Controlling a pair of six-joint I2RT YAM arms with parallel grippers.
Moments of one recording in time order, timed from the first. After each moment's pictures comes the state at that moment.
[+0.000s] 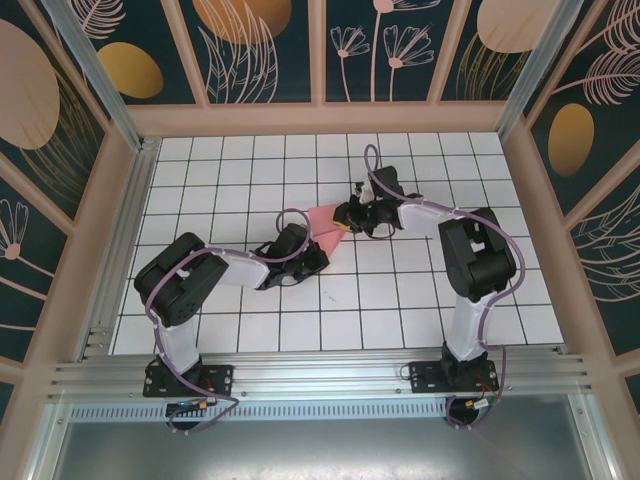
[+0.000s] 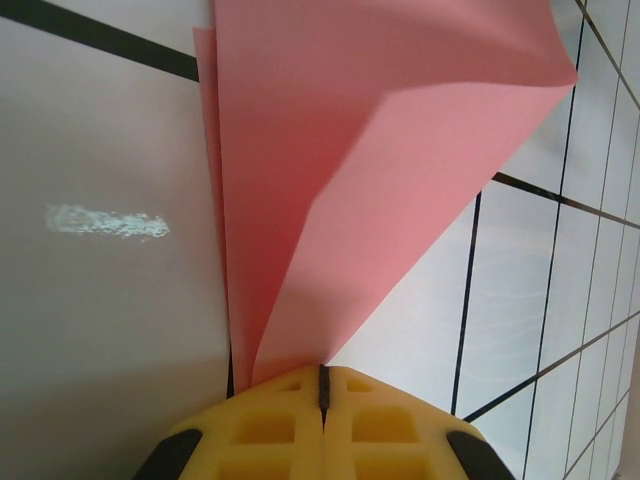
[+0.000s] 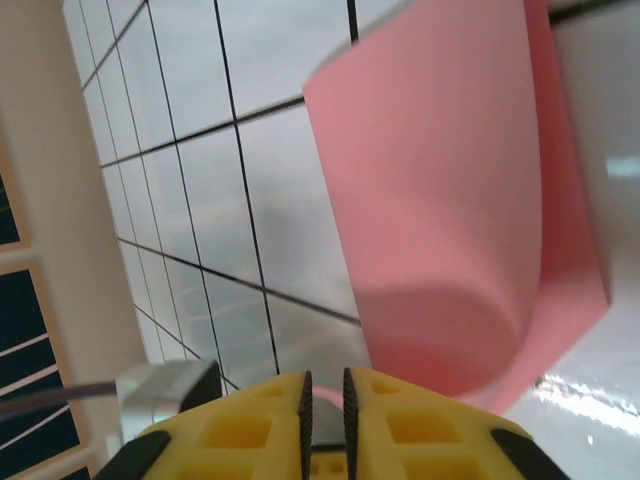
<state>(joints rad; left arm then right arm) -0.74 1.86 0.78 0.32 0.20 -1.11 0.42 1.89 1.14 -0.16 -0.65 0.80</state>
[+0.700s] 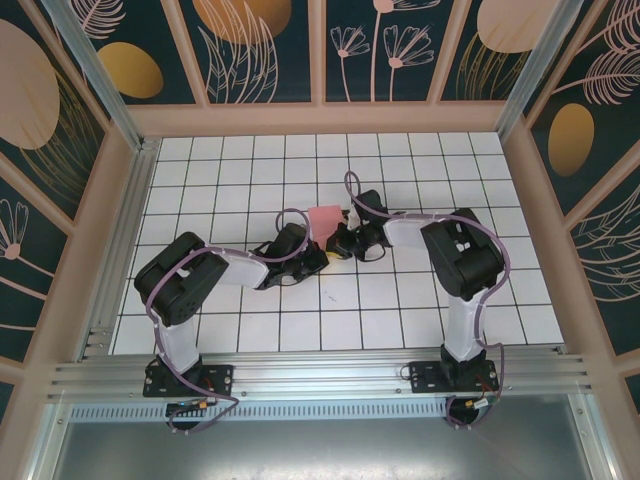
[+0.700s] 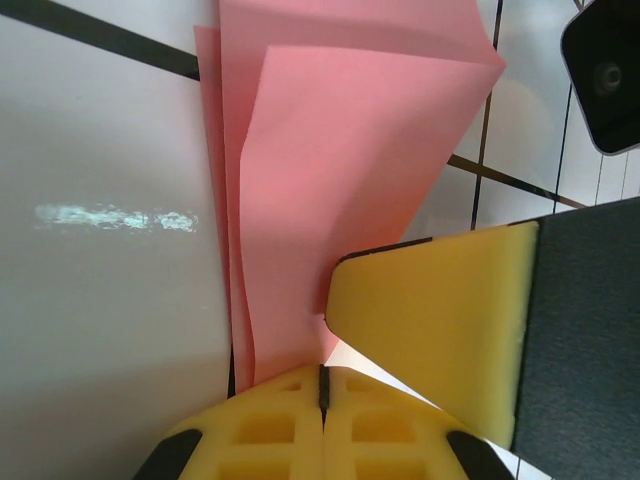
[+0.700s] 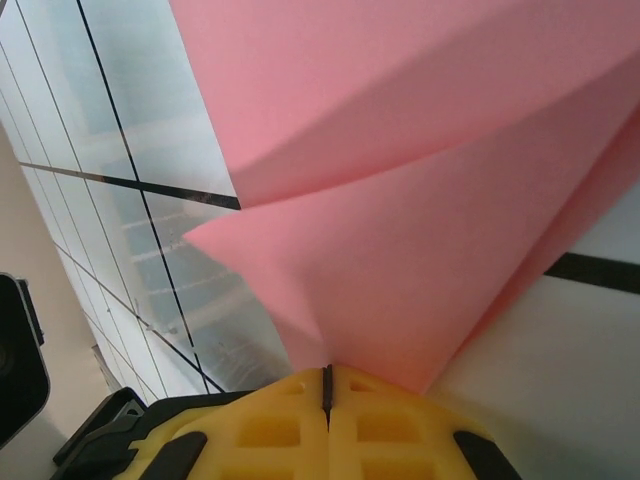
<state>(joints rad) -0.73 1.86 0.78 0.33 0.22 -1.12 0.52 1.96 1.06 -0.12 -0.65 0.81</state>
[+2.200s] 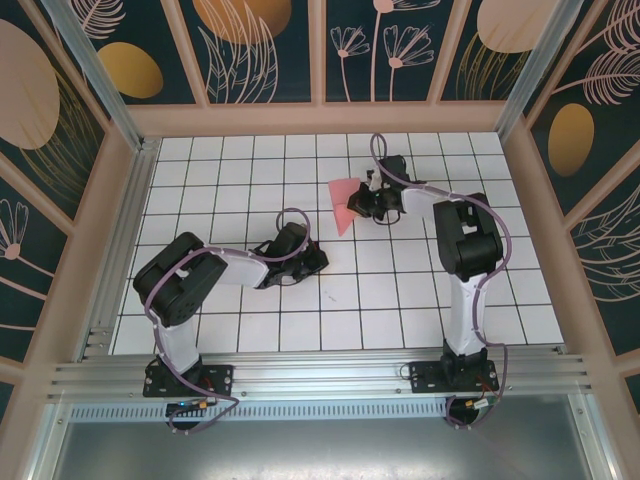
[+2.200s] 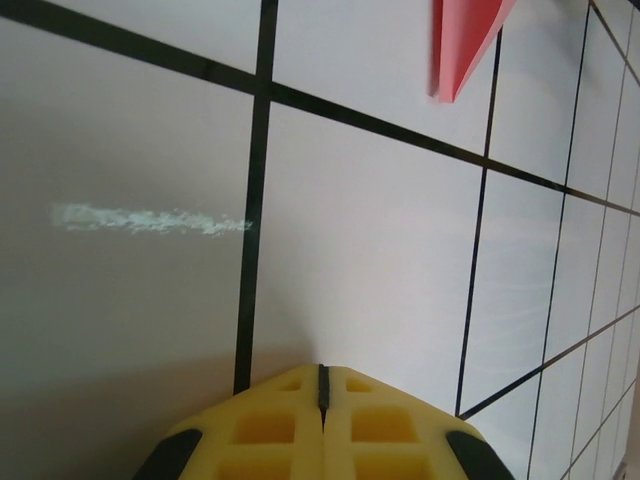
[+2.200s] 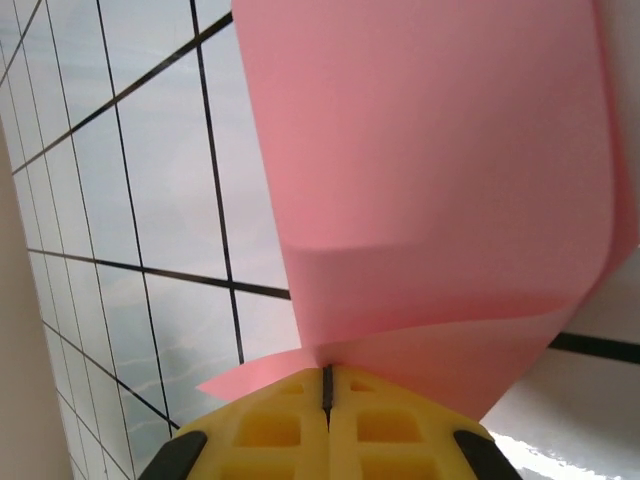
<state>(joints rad) -0.73 1.85 0.79 0.28 0.22 -1.09 0.31 2.09 1.36 -0.21 -0.57 0.65</state>
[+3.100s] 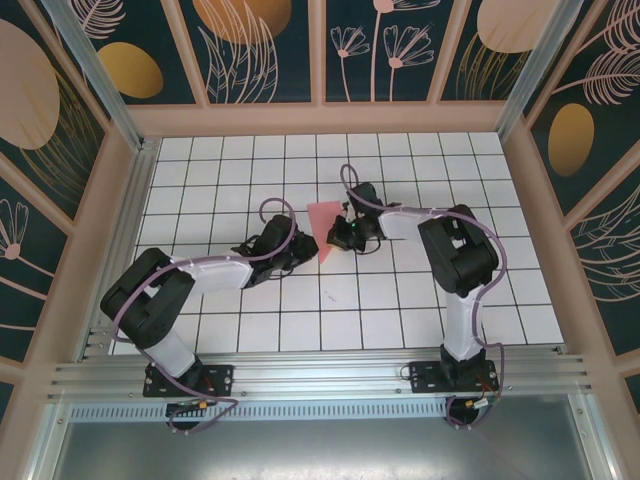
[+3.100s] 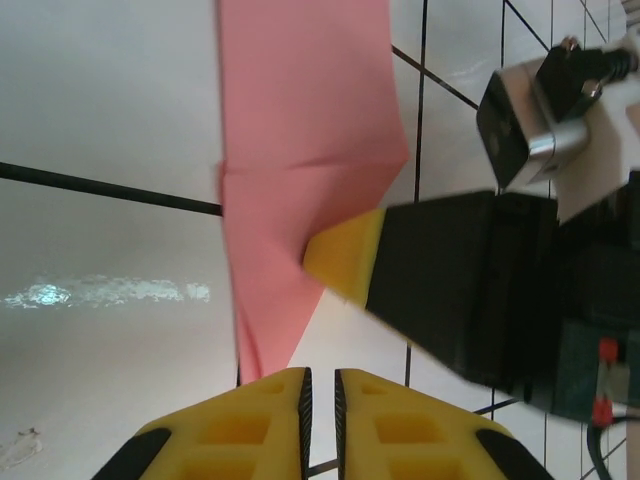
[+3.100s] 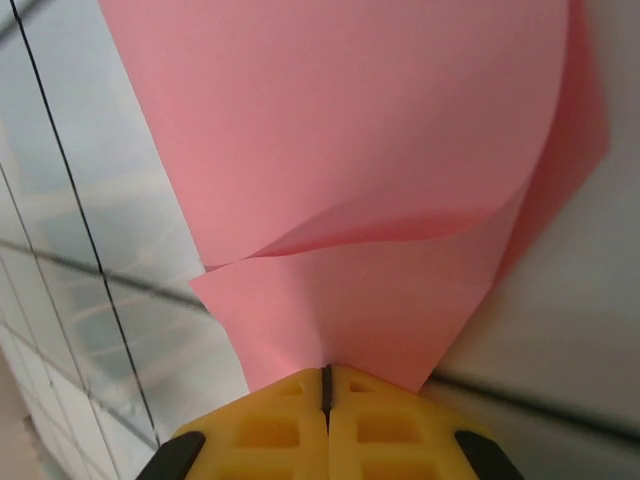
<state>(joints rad) -0.71 1.65 0.75 0.21 0.09 -1.06 0.54 1.98 1.14 -0.22 -0.49 0.79</state>
